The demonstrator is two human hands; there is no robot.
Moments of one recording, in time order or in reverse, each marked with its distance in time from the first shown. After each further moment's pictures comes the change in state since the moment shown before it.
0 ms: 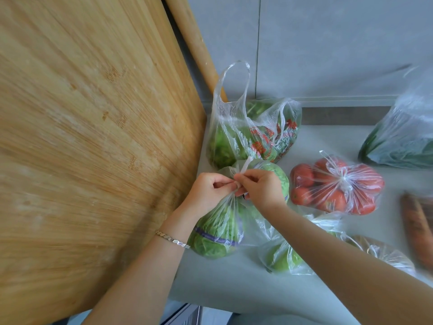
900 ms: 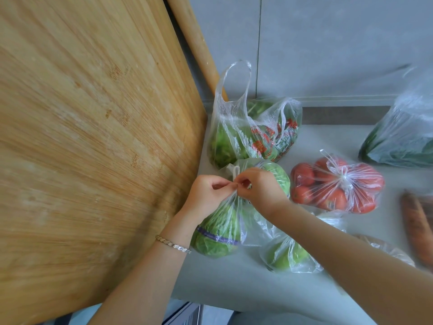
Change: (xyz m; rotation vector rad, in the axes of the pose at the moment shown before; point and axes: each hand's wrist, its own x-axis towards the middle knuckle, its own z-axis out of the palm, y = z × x) left_hand -0.011 -0.001 0.002 -0.081 0.066 -0.009; right_hand -0.001 -0.004 -0.004 -0.546 -0.125 -0.381
